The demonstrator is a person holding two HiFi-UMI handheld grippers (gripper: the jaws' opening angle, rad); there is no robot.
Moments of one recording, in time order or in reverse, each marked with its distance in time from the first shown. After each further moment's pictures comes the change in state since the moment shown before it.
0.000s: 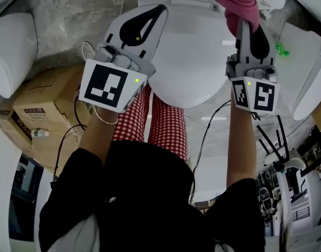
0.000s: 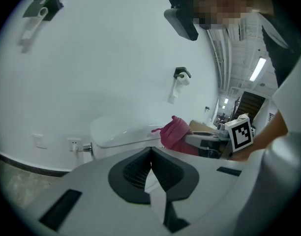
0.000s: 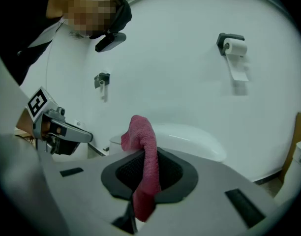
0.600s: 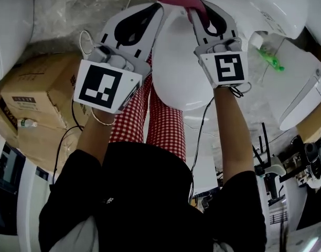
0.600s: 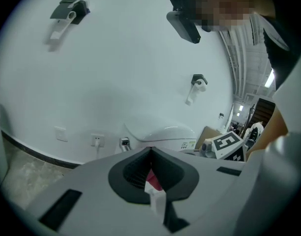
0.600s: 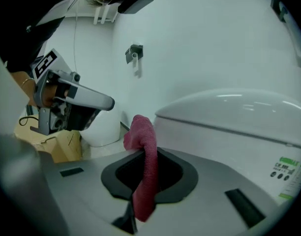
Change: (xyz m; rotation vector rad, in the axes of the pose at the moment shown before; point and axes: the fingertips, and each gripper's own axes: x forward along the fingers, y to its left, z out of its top) left arm -0.047 0.068 -0.013 -0.099 -0.030 0.122; right arm 0.101 0.150 -0.068 -0.158 0.229 0.383
